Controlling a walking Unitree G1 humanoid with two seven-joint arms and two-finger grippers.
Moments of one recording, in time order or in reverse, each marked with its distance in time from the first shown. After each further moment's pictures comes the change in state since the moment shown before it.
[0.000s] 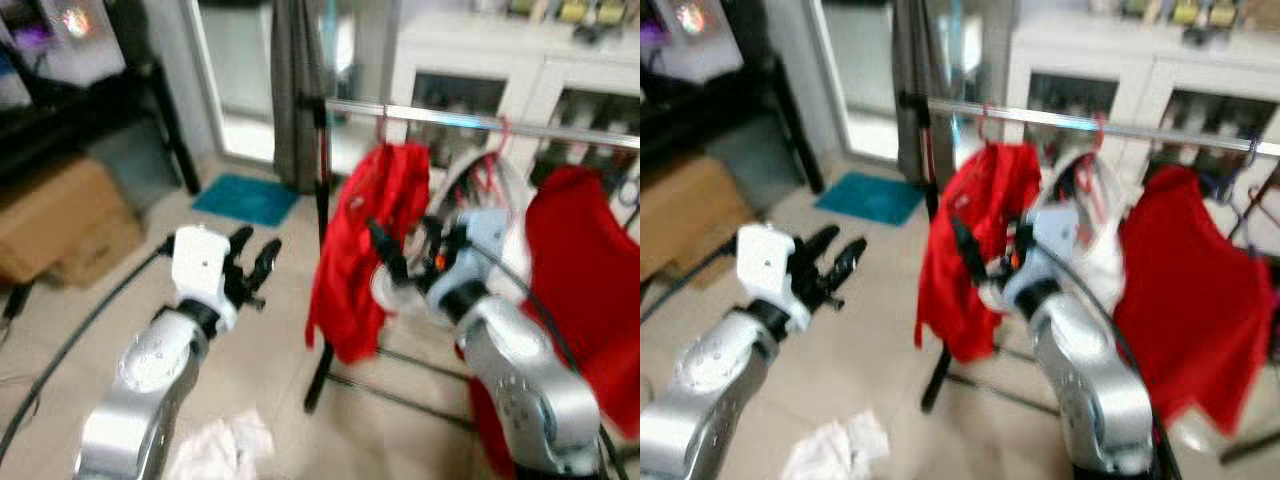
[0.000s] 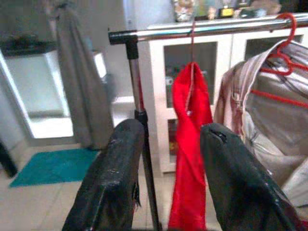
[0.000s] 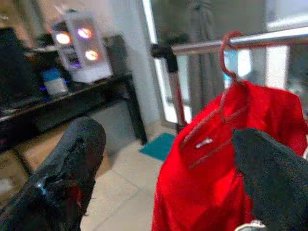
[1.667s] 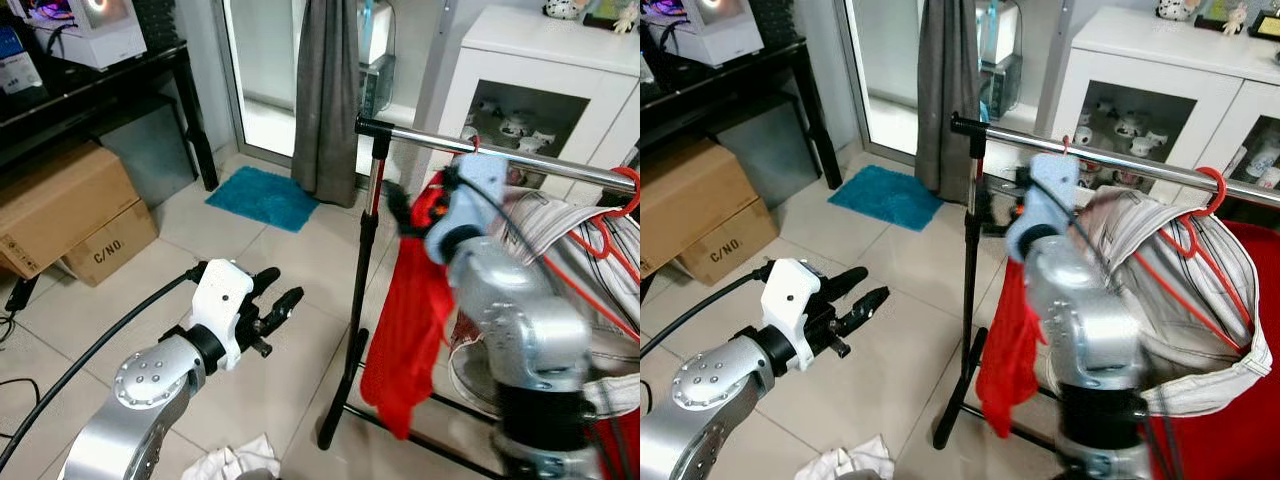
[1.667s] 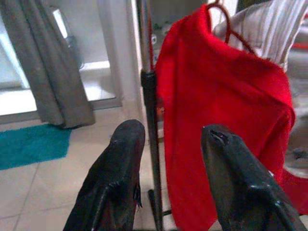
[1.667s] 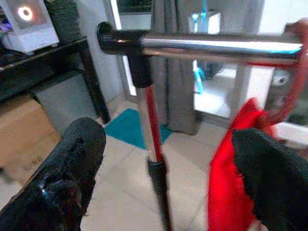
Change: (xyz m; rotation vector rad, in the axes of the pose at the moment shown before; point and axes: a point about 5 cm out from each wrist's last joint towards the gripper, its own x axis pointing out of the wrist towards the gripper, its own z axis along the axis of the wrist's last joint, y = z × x) left arm -0.017 -0.017 -0.022 0.017 0.157 -0.277; right arm 0.034 -0.023 0.031 -0.084 0.130 -0.275
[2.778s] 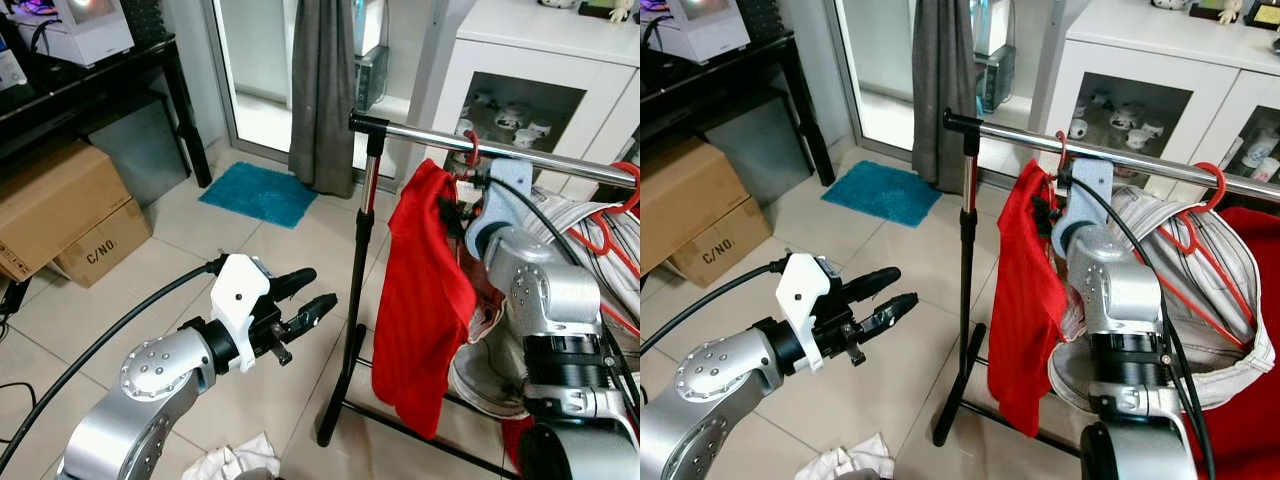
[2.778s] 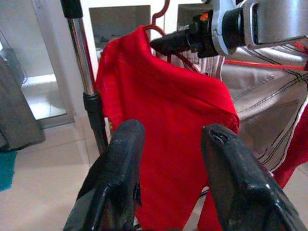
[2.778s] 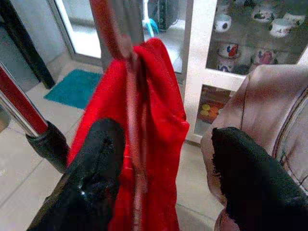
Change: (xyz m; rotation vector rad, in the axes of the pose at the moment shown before) left arm 0.004 -0.015 0.017 -0.009 -0.052 -0.211; right arm 0.042 -0.064 -0.028 -0.012 0.192 -0.164
